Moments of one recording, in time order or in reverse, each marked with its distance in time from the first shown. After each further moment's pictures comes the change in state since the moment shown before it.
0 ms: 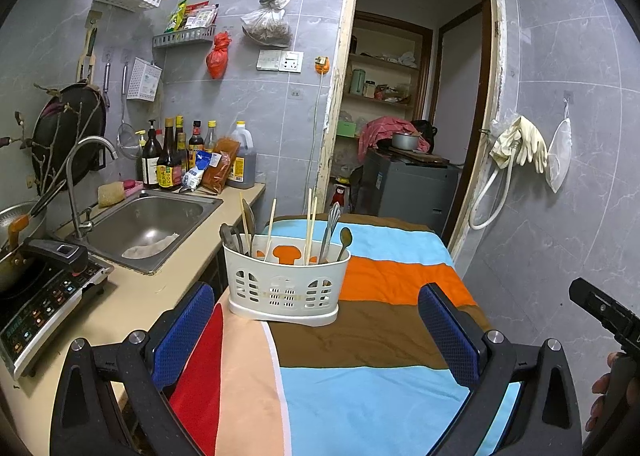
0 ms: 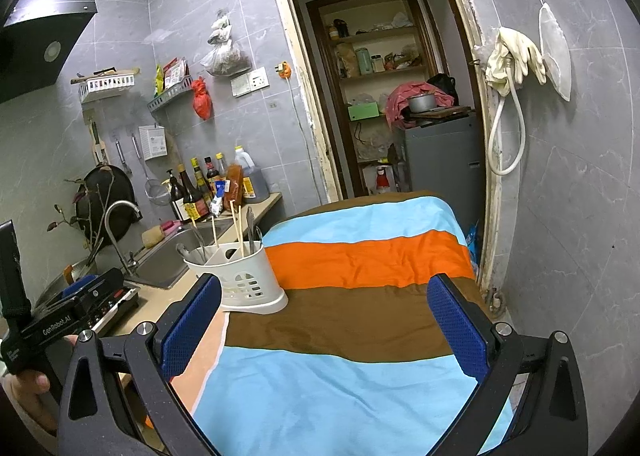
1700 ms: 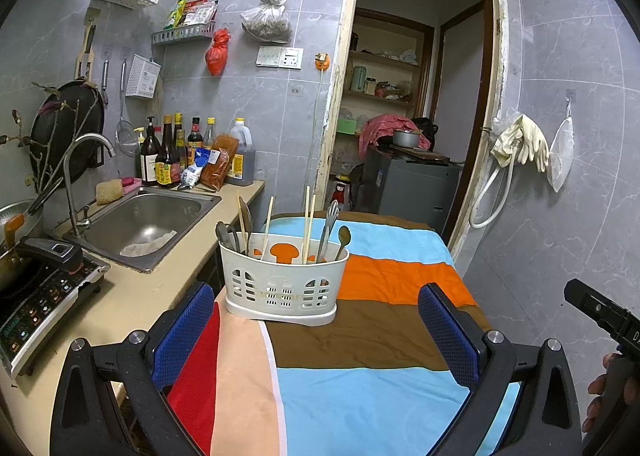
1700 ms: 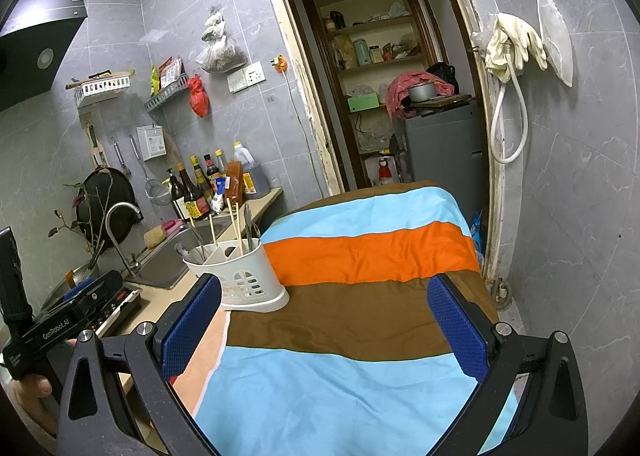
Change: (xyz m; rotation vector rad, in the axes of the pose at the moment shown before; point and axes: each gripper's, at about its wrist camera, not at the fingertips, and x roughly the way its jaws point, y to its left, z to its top) left arm 0.007 -0.006 0.003 0.002 0.007 -0.003; right arm 0.001 -0.004 0.003 0.014 0.008 0.000
